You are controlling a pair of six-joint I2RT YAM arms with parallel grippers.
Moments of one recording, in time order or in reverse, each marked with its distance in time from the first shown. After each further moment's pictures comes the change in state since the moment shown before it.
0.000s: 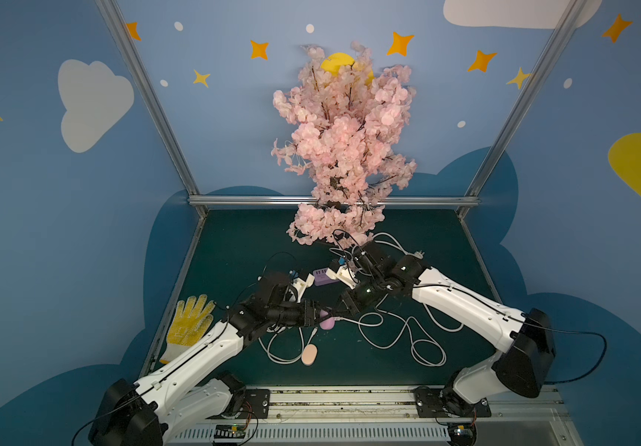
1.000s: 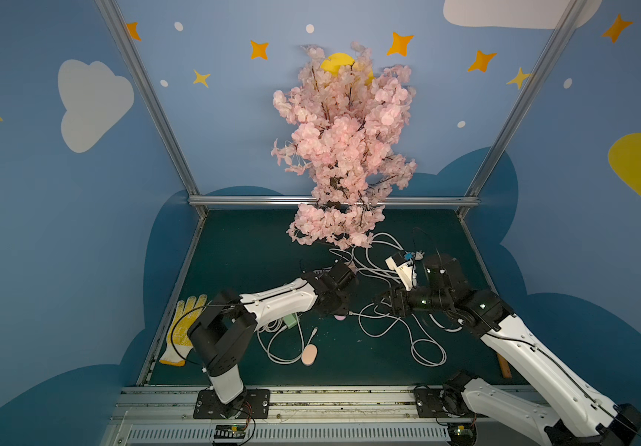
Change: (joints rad) left arm -0.232 0.754 0.560 -0.300 -0.591 0.079; right arm -0.240 -0.544 -0.349 0.105 0.184 0.037
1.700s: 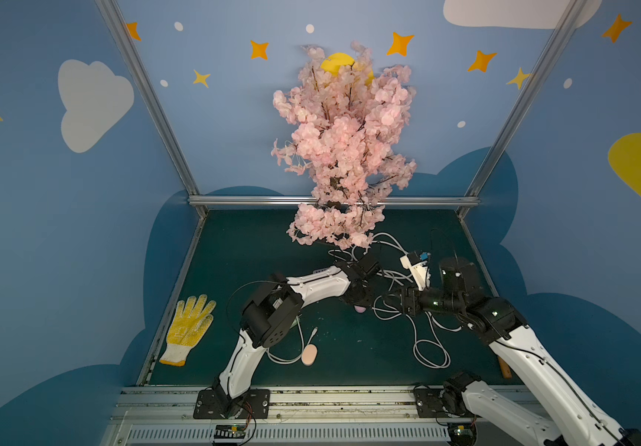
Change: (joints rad) left arm -0.025 0.348 0.375 -0.077 0.039 0.064; right arm -0.122 -0.088 -0.041 0.008 -0.045 -0.010
